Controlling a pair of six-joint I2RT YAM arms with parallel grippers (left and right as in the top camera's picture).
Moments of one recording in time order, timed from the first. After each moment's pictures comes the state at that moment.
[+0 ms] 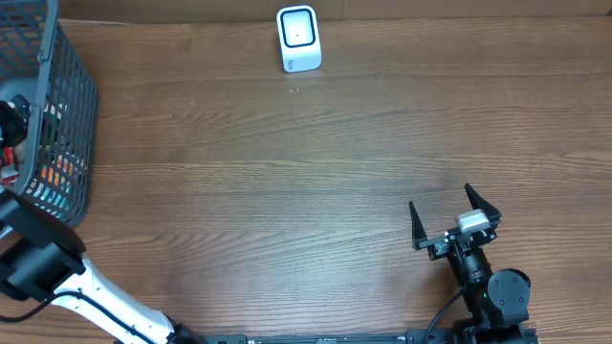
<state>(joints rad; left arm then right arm) 0.74 2.21 2.05 -1.00 0.22 -0.01 0.14 0.01 0.02 -0.02 -0.12 -0.17</state>
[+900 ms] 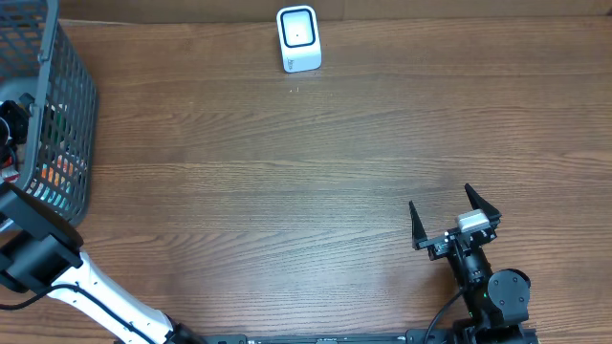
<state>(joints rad) 0.74 2.27 2.05 -0.93 0.30 -0.02 0.14 0.01 0.02 -0.02 -0.12 -0.17</state>
